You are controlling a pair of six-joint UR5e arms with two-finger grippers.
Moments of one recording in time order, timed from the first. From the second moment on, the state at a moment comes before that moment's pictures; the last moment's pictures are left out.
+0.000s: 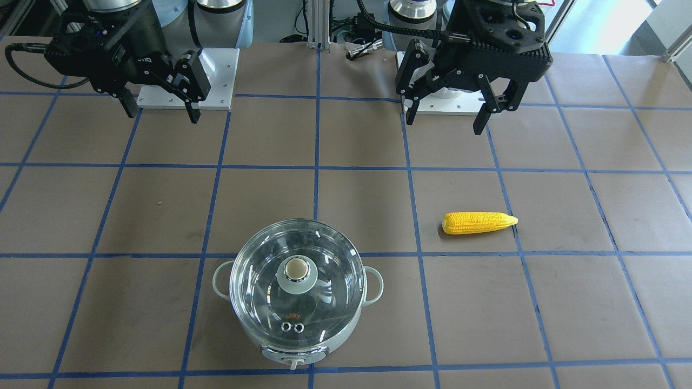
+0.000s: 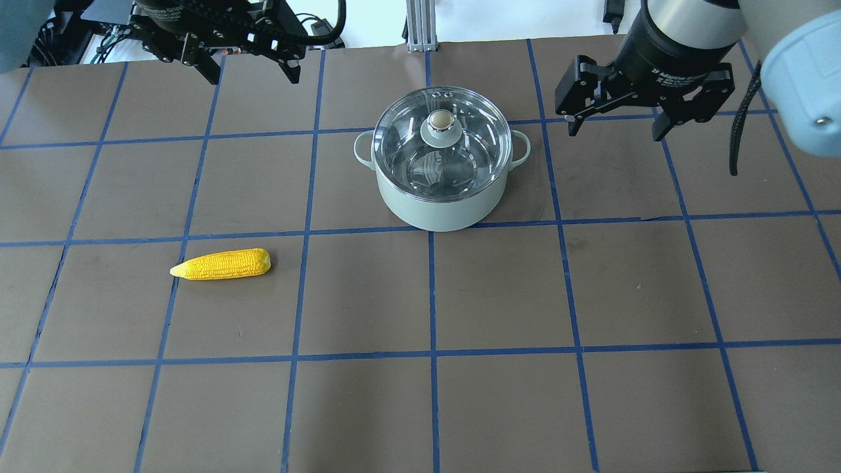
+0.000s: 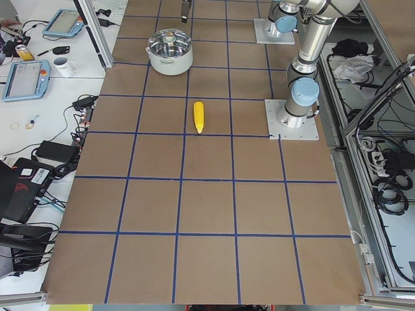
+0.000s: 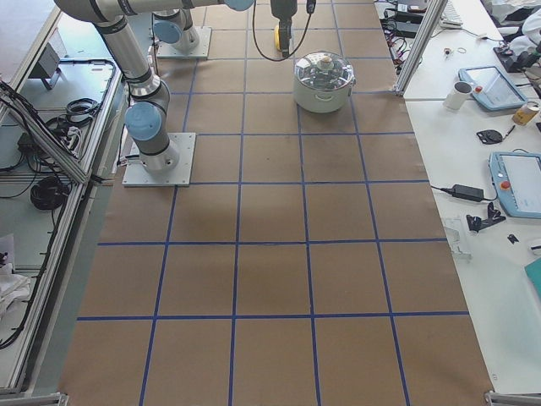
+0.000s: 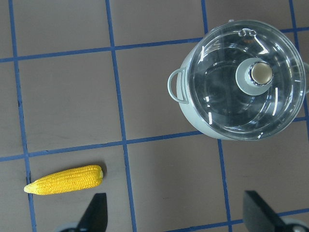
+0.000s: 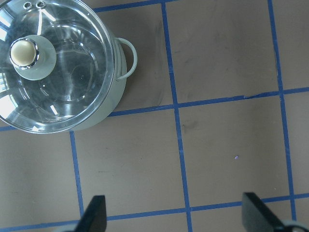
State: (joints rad) left arm -1.67 -1.62 -1.34 -1.57 1.51 0.00; right arm 1.62 -1.65 1.57 -1.62 -1.56 0.17
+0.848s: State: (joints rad) left arm -1.66 -1.62 -1.39 -1.56 1.52 -0.11; right arm 1.62 -1.65 1.57 -1.62 -1.56 0.17
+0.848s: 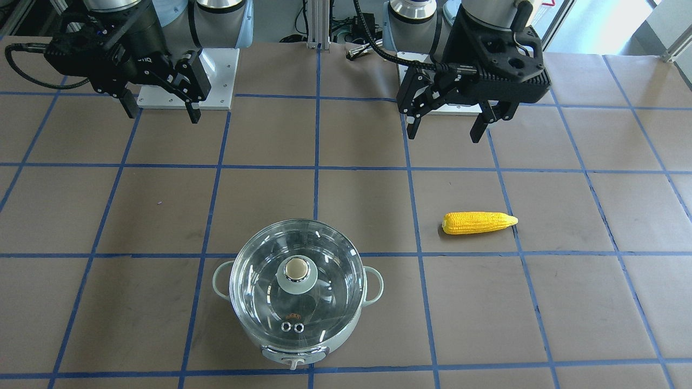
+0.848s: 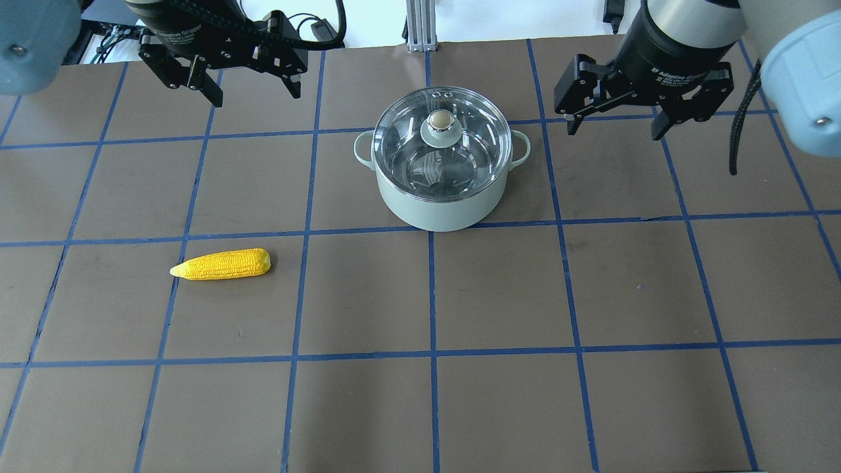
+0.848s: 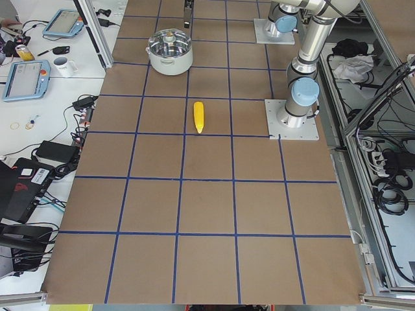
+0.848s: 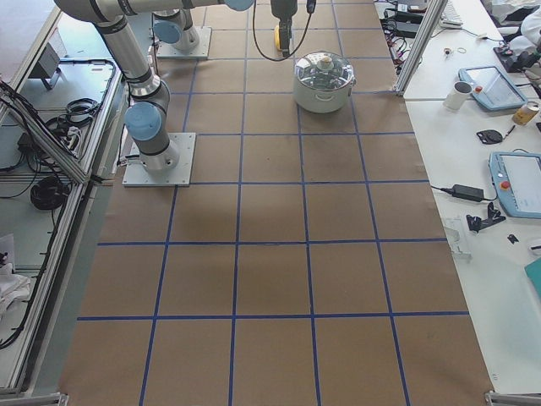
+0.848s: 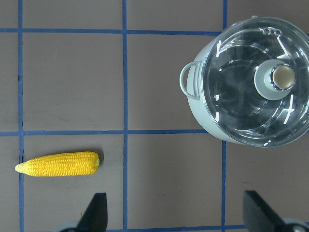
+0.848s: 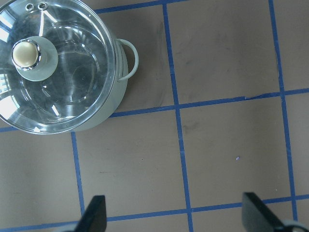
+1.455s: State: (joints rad) left arm -1.53 -1.63 -1.52 -1.47 1.52 -0.45; right arm 1.61 -1.63 1.56 -1.62 -1.55 0.16
